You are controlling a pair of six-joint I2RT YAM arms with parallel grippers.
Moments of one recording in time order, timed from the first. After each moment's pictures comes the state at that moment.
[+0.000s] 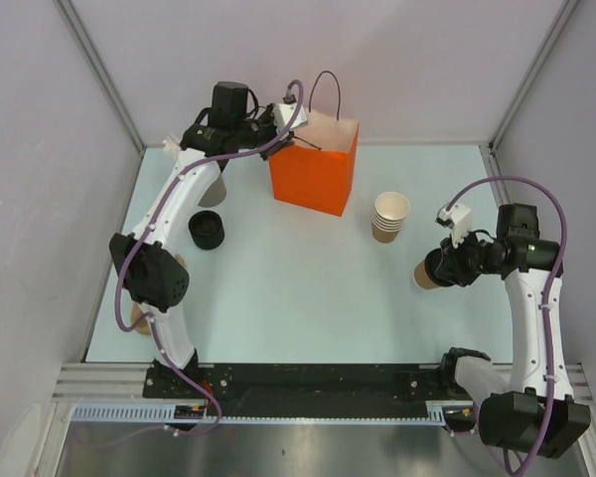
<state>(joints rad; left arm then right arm) -0.36 1.87 2.01 -0.64 0.57 0.80 -0.19 0.99 1.08 -1.19 -0.64 -0.77</state>
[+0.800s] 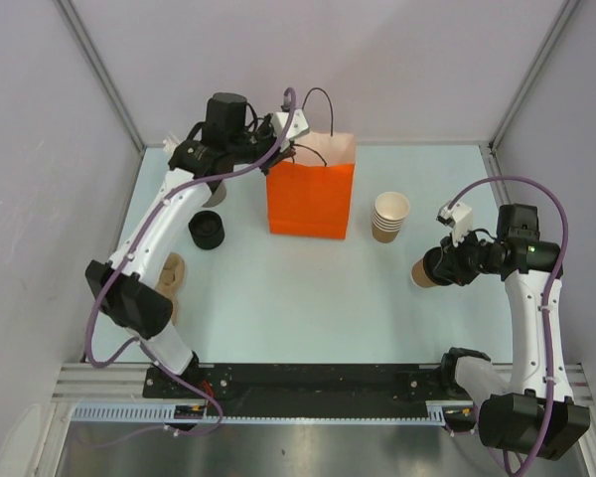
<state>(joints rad) -0.43 1.69 1.86 -0.63 0.50 0.66 -0.19 0.98 1.07 -1.17 -0.66 -0.73</state>
